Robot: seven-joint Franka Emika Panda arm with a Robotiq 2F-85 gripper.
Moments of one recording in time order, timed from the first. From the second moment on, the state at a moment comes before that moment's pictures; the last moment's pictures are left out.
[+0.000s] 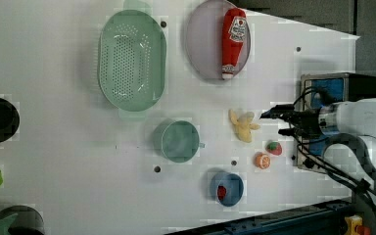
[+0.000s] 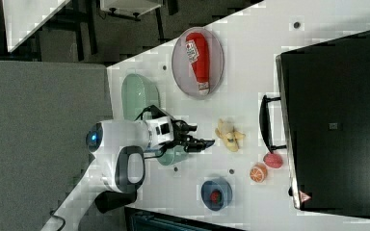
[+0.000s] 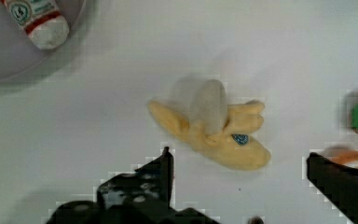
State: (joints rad) arm -0.03 0.11 0.00 -2.38 -0.01 0.83 -0.22
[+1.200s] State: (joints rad) arm -0.01 0.41 -0.02 -2.44 0.01 1.24 -0.26
